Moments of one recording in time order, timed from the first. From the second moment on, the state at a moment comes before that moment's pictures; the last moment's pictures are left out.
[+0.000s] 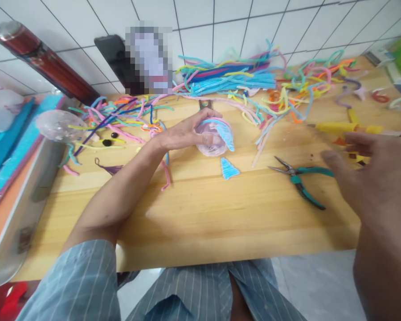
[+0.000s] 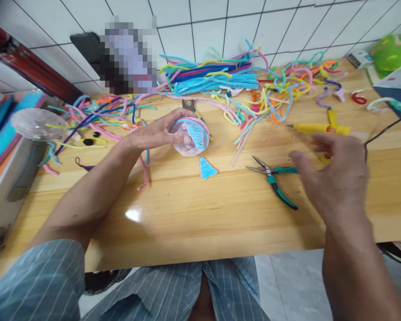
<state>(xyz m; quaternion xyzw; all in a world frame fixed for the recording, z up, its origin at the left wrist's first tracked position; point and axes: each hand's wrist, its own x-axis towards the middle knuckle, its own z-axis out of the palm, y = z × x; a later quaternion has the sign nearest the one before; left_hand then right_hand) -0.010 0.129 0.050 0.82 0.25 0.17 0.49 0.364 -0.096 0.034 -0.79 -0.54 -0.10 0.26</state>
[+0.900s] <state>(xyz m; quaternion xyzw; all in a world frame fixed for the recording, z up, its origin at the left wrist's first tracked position) 0.021 0.093 0.038 0.56 0.26 0.26 0.74 0.231 -0.025 0.040 -0.59 -0.56 0.25 0.52</state>
